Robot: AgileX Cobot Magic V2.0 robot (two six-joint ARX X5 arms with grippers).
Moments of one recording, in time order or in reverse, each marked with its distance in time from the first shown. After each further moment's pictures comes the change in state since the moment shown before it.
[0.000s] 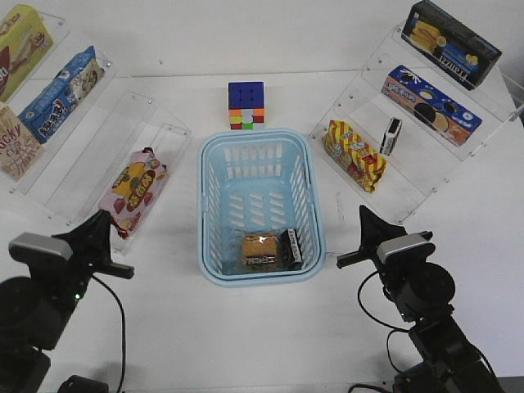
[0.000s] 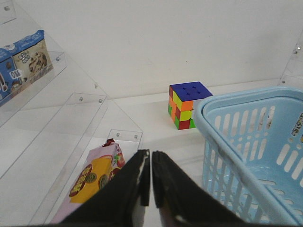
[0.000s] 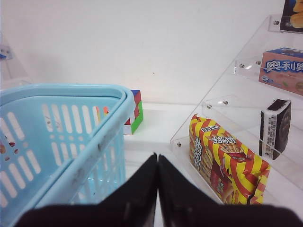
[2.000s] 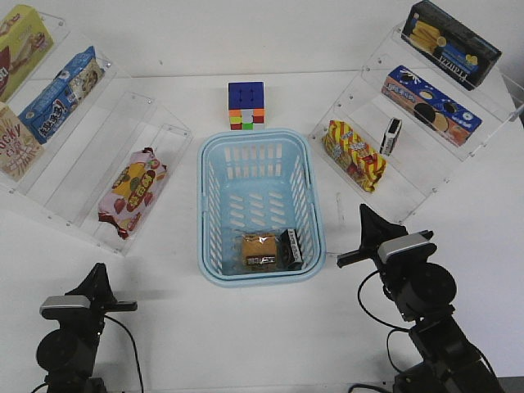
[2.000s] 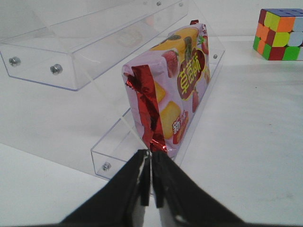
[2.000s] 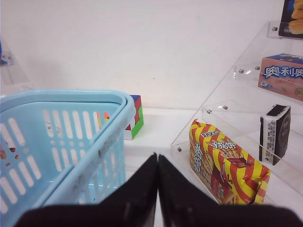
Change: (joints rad) left arm 0.276 -0.572 -0.783 0.218 0.019 0.025; right arm 0.000 0.000 0.000 0.020 0.000 0.000
